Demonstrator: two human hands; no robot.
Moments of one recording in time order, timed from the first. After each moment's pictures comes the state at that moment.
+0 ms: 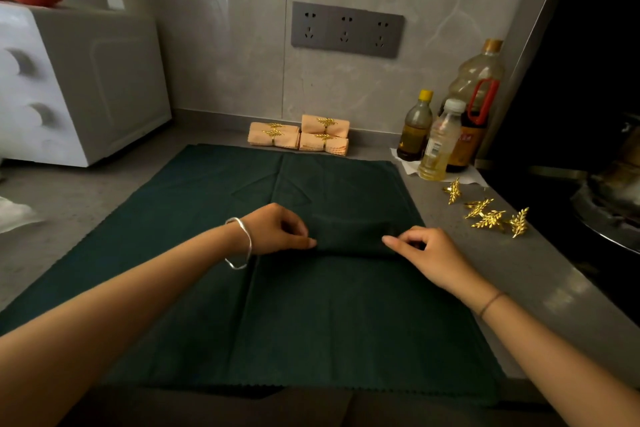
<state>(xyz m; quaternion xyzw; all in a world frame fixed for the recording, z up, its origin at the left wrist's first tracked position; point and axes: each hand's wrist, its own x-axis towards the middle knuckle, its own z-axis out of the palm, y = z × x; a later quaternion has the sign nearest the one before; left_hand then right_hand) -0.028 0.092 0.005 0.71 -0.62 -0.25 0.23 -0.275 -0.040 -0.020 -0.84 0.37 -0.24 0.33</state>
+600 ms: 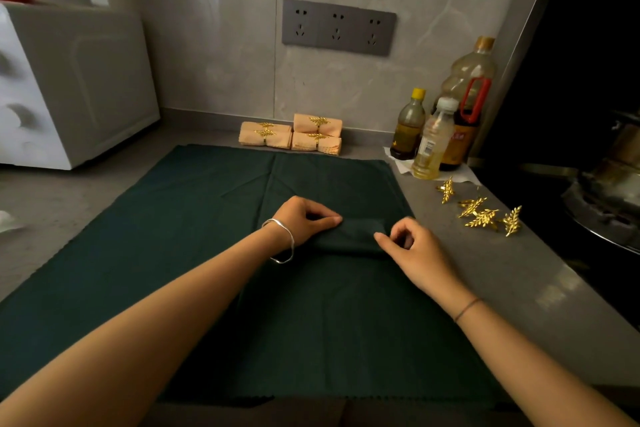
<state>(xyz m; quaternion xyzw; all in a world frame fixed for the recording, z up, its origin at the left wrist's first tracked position) -0.057 0.038 -0.013 0.68 -0.56 -0.25 0.40 -0.259 -0.036 -0.031 -0.81 0.43 -0.32 0.25</state>
